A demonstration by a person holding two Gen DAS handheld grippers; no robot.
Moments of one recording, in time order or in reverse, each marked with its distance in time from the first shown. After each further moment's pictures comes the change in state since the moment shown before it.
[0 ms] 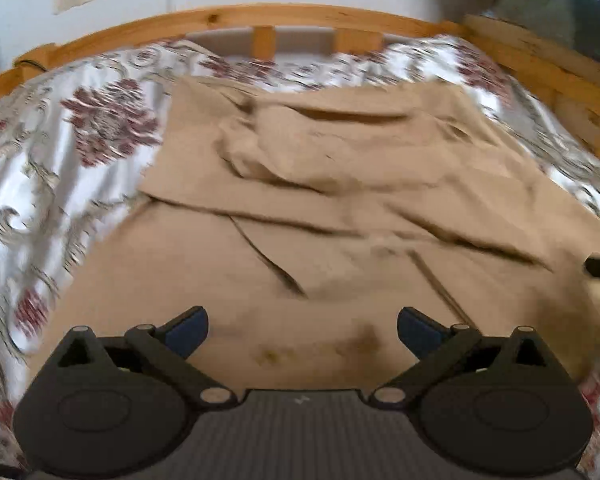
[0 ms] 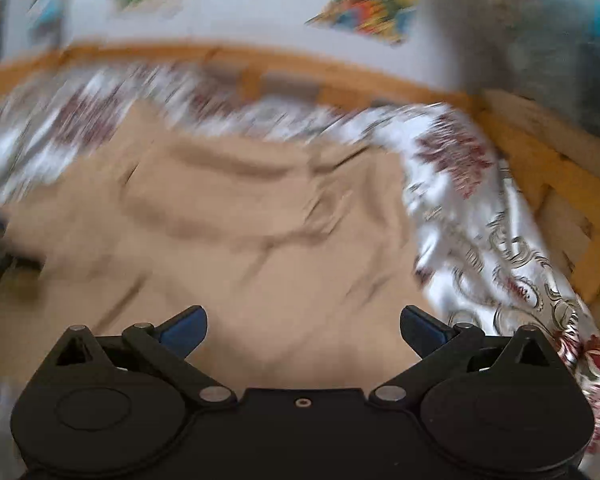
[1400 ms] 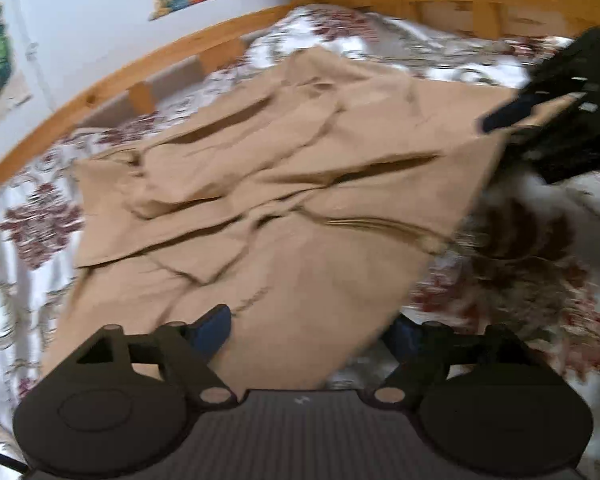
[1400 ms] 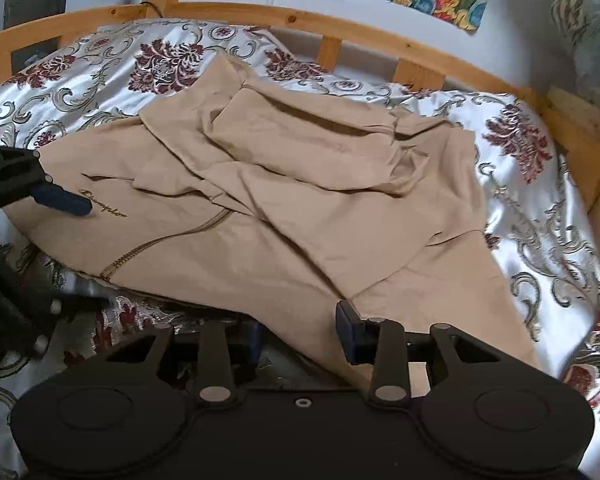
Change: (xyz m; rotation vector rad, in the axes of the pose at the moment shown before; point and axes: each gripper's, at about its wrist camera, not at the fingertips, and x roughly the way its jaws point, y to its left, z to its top) left arm -0.017 -0.065 -0.036 0.429 -0.051 0.019; right arm -0.010 0.029 -0.021 -0.021 -0.006 0.124
